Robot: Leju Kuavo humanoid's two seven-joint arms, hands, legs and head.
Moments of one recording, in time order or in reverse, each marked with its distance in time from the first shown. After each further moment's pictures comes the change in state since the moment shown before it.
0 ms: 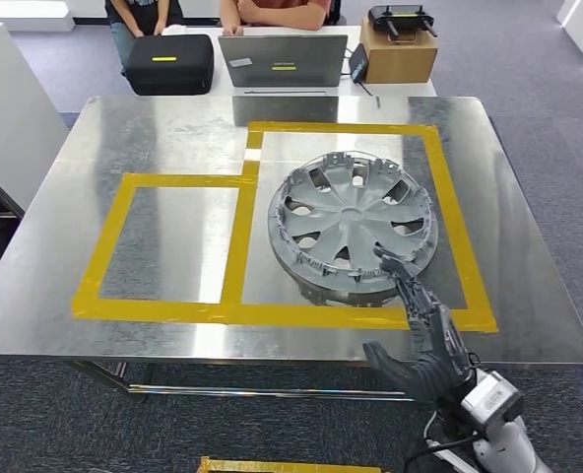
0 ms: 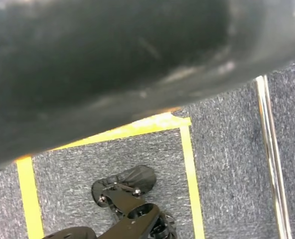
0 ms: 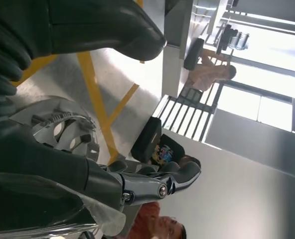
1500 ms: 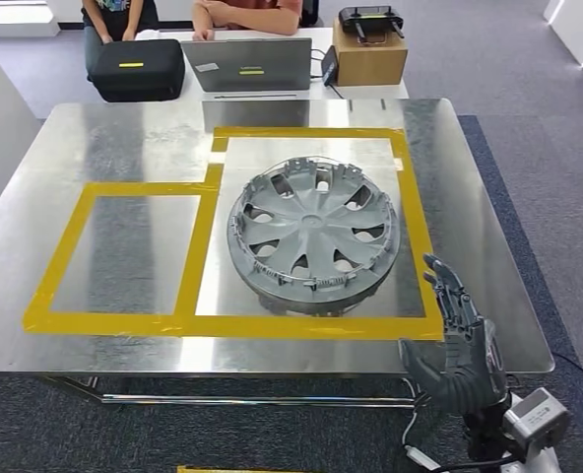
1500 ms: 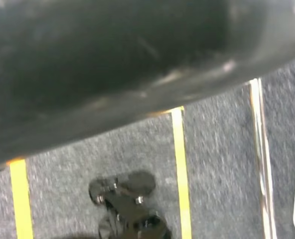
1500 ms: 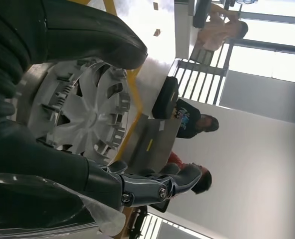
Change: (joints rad) left arm 0.019 0.005 0.058 0.003 0.020 0.003 -0.006; right arm 0.144 0.044 -0.126 -0.064 -0.004 -0.034 -0.004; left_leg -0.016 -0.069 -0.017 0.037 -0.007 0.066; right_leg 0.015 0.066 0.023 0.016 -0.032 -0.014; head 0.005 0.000
